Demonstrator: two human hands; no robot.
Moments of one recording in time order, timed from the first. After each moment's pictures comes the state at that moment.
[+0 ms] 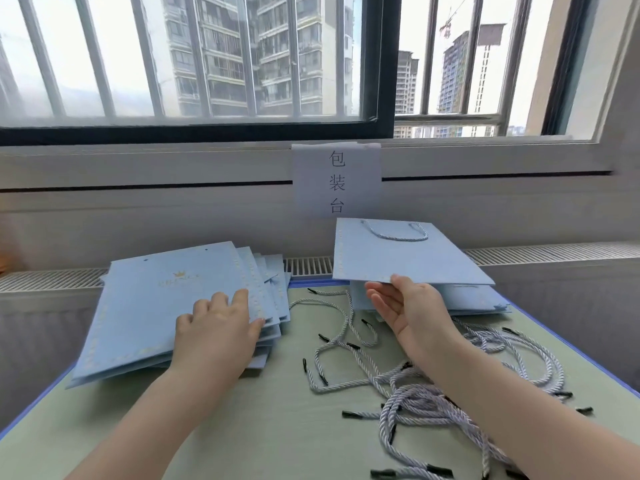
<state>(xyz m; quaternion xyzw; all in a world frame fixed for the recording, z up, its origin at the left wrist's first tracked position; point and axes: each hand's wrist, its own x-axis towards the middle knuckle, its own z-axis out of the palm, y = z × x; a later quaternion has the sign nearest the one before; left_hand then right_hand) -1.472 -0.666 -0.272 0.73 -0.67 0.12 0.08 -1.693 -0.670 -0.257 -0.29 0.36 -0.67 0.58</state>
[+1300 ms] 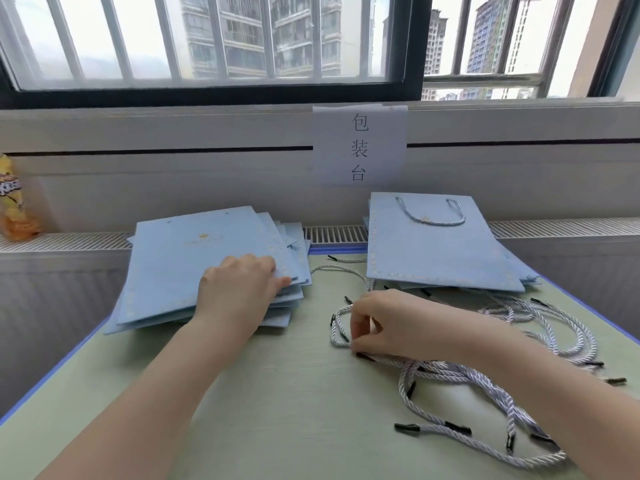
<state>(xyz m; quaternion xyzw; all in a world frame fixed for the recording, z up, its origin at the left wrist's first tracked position) -1.461 -0.672 -0.275 0.67 -0.69 0.23 0.14 -1.675 -0.648 -0.266 -0.88 0.46 -0.04 0.10</state>
